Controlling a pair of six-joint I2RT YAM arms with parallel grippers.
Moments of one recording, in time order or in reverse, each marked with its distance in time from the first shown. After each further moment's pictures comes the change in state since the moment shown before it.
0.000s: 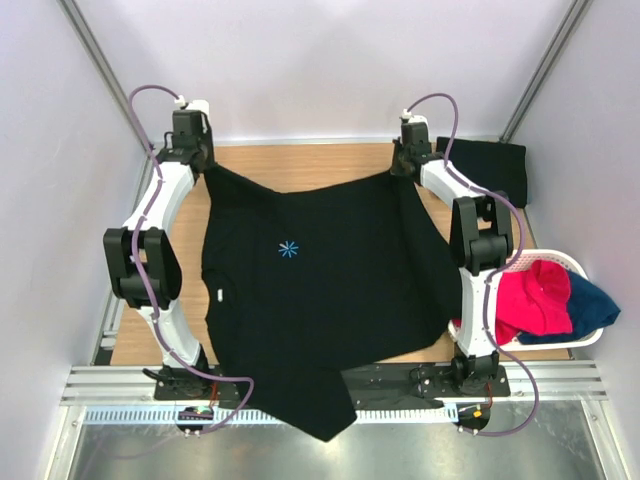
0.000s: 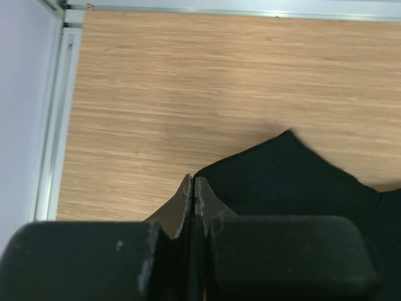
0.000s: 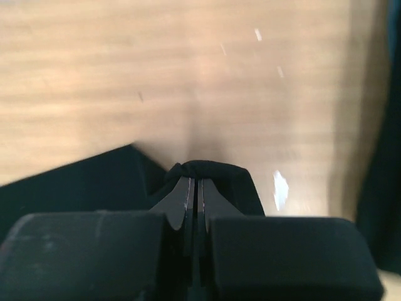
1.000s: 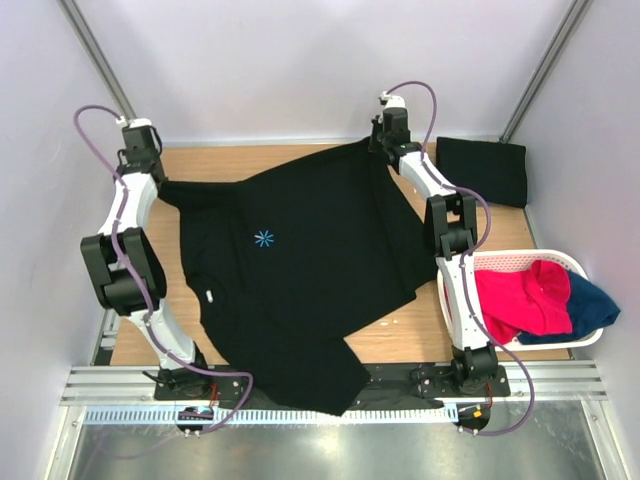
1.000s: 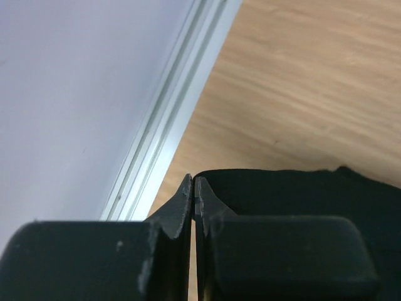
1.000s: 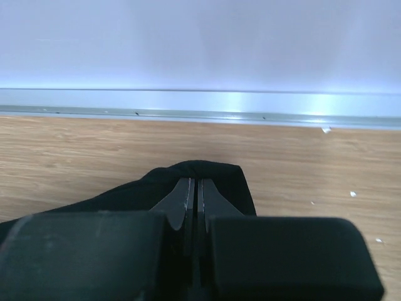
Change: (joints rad) left arm 0.260 0.001 -0.082 0.047 -0.120 0.040; right arm 0.031 0.451 0.611 0.090 -0.093 -0.004
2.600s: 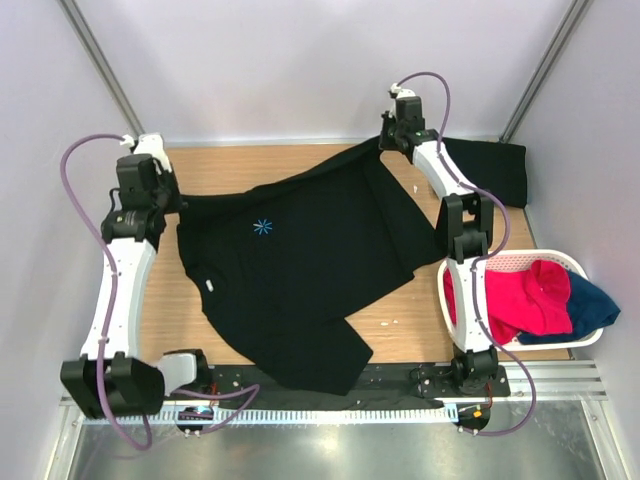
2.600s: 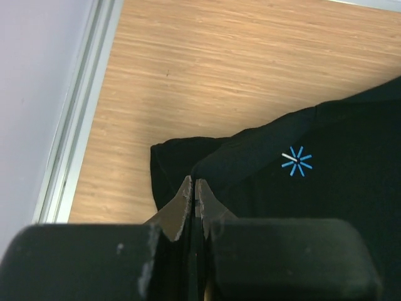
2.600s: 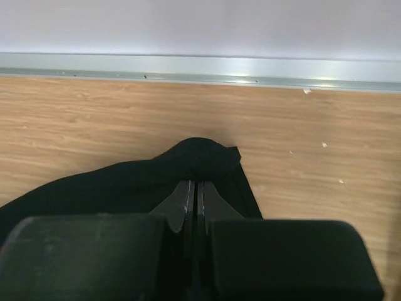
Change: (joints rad) left arm -0.132 -0.654 -0.337 -0.193 0.241 -0.095; right arm -0.024 -0.145 -0.041 -0.211 -0.077 -0.010
